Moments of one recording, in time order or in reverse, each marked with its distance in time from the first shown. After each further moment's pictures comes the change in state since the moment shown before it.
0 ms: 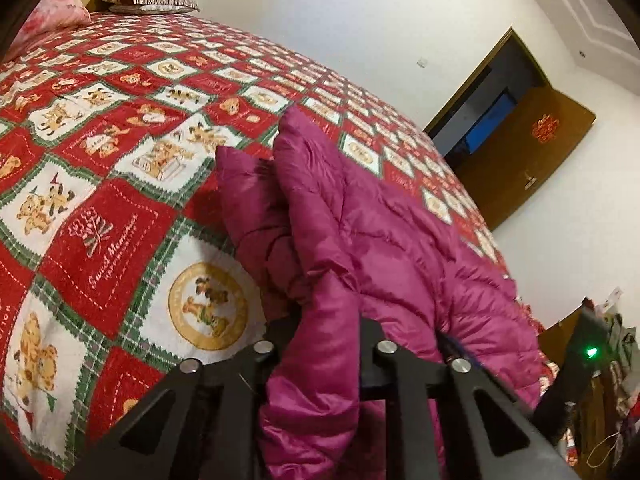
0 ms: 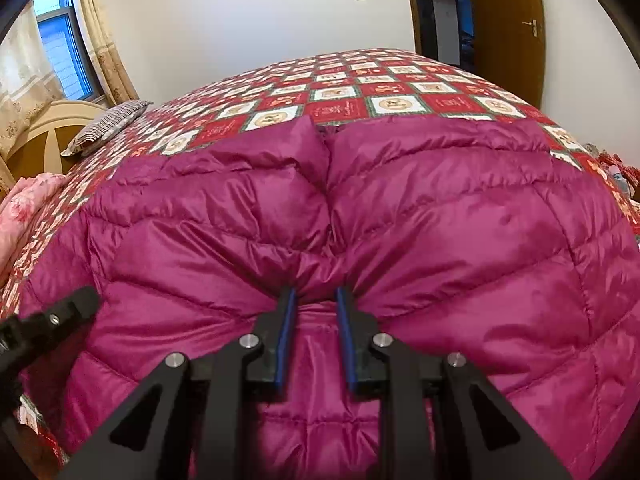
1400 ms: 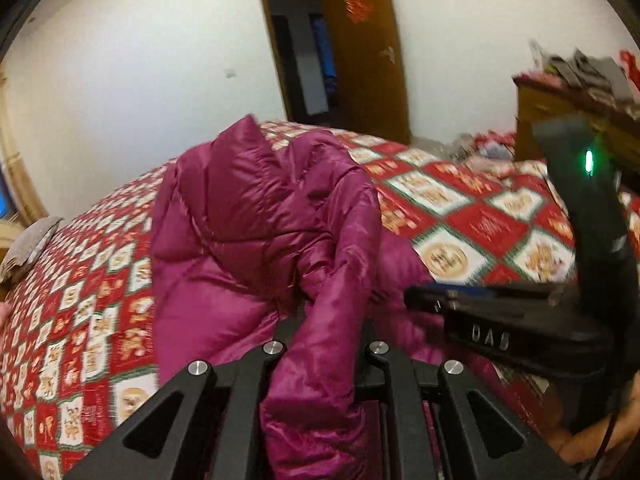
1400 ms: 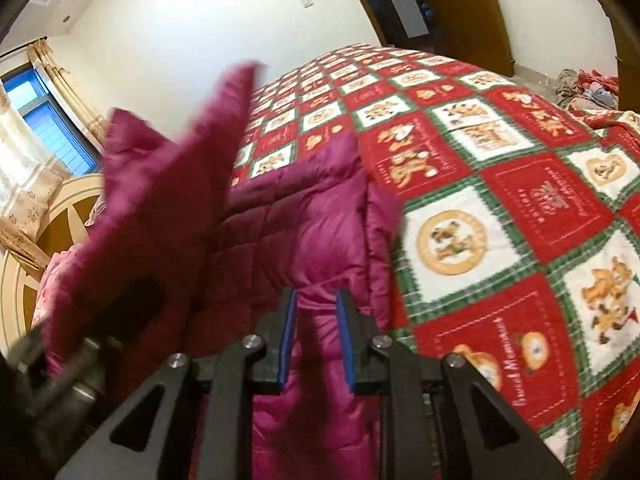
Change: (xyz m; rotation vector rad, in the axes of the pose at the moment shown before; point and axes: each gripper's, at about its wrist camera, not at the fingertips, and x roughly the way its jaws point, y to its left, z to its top) left arm -0.015 -0.180 -0.091 0.923 -0.013 -0.015; right arm -0.018 -0.124 0.104 0.283 -0.011 0.110
